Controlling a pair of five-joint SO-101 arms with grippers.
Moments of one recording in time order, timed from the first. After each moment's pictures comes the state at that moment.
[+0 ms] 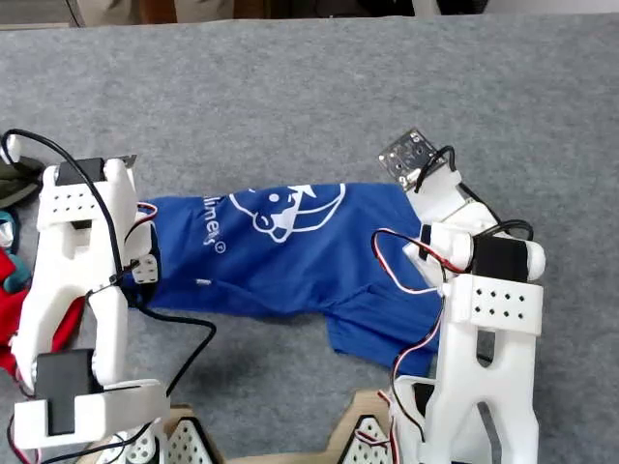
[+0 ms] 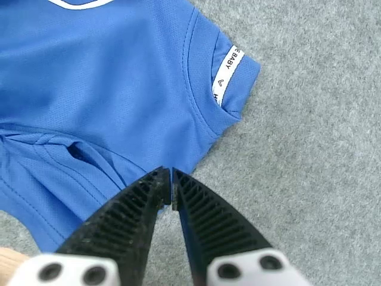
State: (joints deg) left arm -11.4 -9.4 21.5 98.8 -5.0; right arm 5.5 -41.8 39.2 74.4 32.8
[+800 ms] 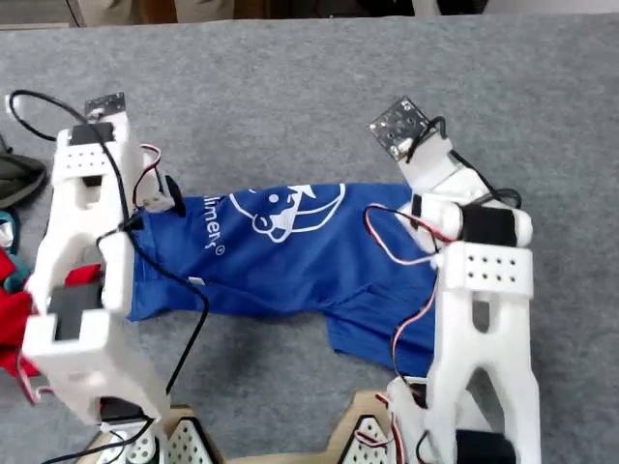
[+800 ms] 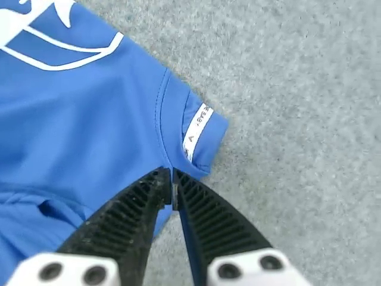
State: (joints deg) left arm -11.1 15.3 -1.3 79.3 2.4; right arm 2.3 -30.8 33.2 63.1 31.4
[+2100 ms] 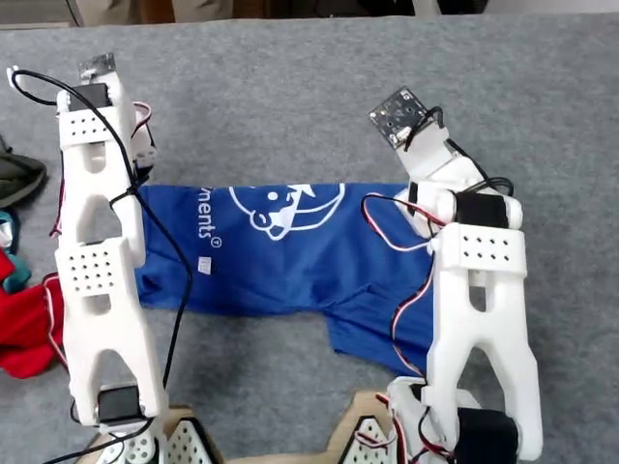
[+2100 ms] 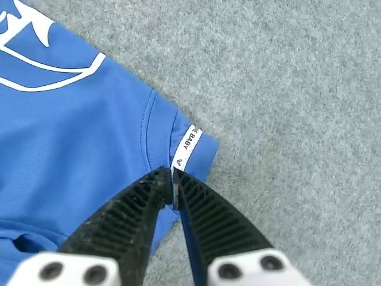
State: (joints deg) left arm -13.2 54.4 -63.3 97.5 1.5; right arm 2.4 -25.5 33.2 56.5 30.7
